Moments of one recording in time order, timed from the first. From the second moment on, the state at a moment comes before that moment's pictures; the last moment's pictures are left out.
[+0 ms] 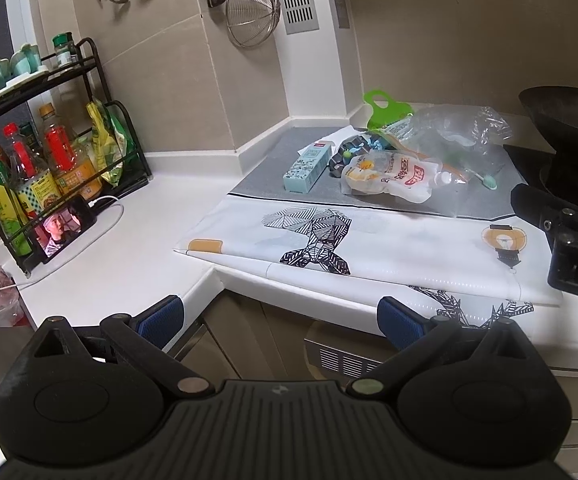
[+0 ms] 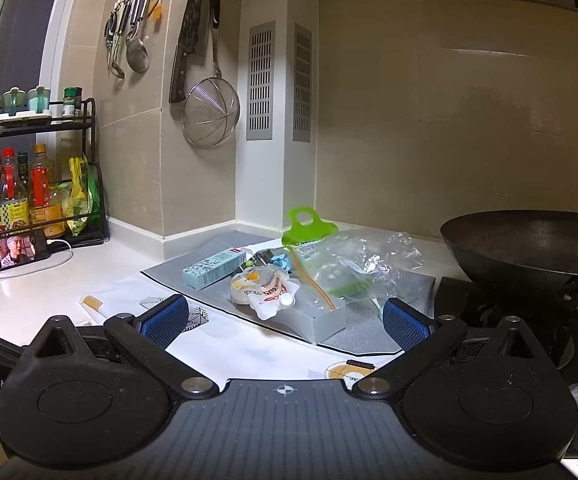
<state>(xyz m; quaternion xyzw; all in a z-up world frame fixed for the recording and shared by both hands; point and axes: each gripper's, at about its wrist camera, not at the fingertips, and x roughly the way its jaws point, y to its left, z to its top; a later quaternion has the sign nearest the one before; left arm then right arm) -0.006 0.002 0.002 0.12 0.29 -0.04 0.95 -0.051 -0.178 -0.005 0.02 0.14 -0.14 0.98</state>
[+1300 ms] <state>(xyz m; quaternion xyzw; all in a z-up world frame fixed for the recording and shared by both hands) 0.023 -0.010 -0.023 0.14 0.34 -0.03 0.93 -0.028 -0.203 -0.036 0.06 0.17 -0.13 0.98</state>
